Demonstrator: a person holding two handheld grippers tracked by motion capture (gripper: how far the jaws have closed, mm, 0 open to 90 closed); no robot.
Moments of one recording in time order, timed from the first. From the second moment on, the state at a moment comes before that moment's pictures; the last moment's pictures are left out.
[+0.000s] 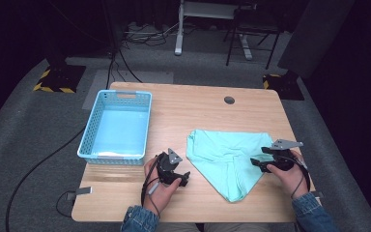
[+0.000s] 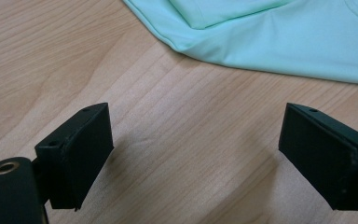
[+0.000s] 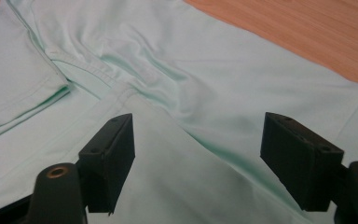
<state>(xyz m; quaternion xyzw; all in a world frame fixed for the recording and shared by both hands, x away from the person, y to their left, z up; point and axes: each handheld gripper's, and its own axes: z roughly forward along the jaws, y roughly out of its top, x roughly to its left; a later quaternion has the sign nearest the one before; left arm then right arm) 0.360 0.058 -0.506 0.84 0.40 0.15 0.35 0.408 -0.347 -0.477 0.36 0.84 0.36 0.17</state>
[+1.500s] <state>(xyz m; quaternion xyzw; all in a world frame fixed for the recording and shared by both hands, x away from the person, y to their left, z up) 0.360 0.055 -0.509 0.84 0.39 0.15 0.34 0.410 -0.288 -0.472 0.28 0.89 0.34 0.15</state>
